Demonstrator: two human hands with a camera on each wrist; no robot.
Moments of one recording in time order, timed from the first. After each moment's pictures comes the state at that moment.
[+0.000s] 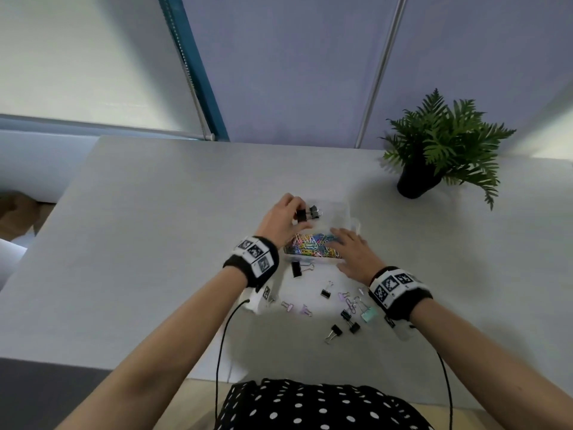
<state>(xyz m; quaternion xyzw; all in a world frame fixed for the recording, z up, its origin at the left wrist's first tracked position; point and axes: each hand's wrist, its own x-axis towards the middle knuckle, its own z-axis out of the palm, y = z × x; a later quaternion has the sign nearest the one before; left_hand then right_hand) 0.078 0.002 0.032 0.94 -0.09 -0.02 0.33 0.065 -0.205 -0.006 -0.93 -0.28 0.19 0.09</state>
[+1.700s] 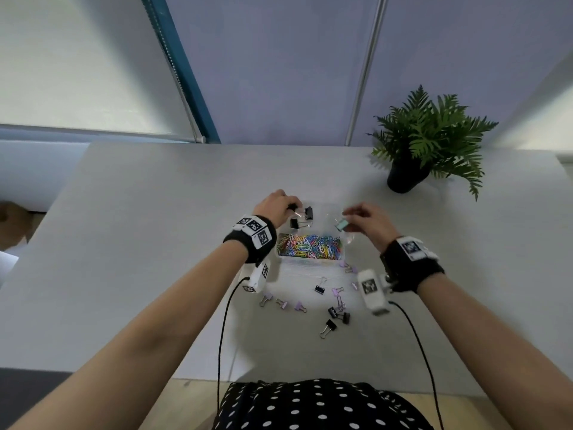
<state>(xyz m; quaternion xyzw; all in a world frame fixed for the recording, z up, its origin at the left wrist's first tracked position) 0.113 0.003 0.031 0.97 -0.09 -0.12 0.19 0.103 -0.230 0.025 -0.75 0.05 0.18 0.64</state>
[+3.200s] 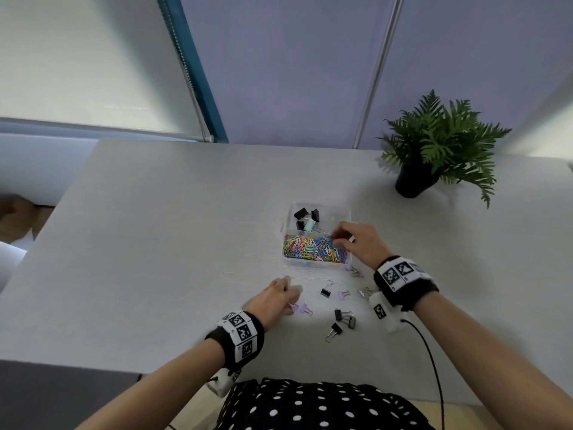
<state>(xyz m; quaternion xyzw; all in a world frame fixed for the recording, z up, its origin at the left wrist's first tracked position) -0.048 0.004 -0.023 0.94 -0.14 -0.22 0.21 0.077 -0.208 0.023 -0.89 -0.19 0.16 0.38</state>
